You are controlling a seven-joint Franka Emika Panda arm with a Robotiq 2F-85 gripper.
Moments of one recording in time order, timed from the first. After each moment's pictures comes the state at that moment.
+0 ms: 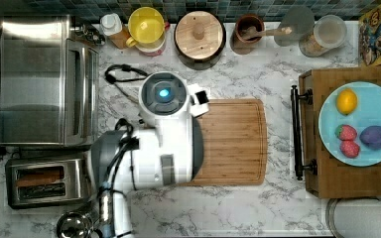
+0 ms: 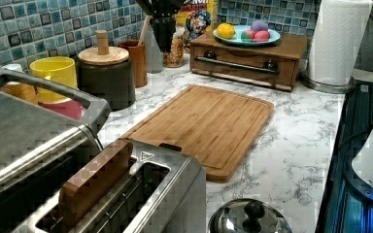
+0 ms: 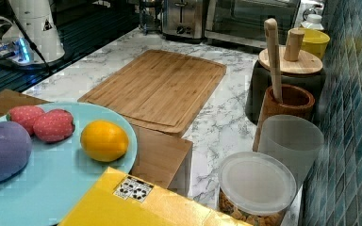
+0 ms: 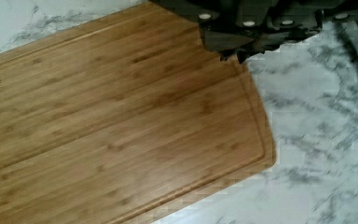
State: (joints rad) arm 0.08 -0.01 0.10 -2.04 0.13 0.35 -0.25
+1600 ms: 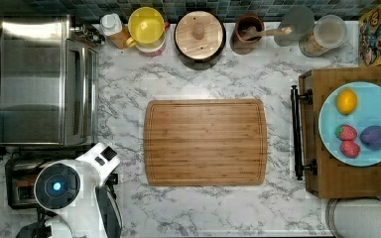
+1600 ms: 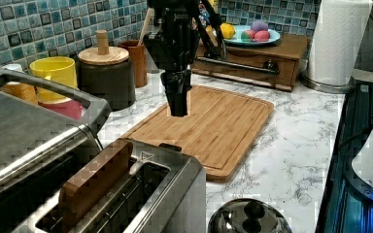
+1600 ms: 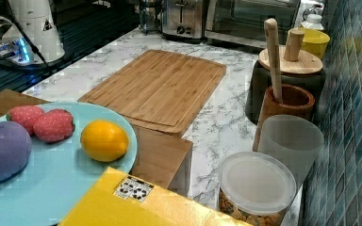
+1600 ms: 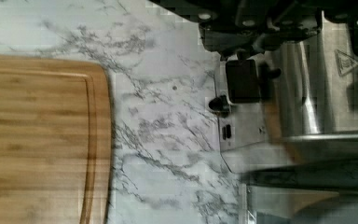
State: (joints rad) arm 0.25 -0.18 0.33 -2.32 0.30 0.54 -0.39
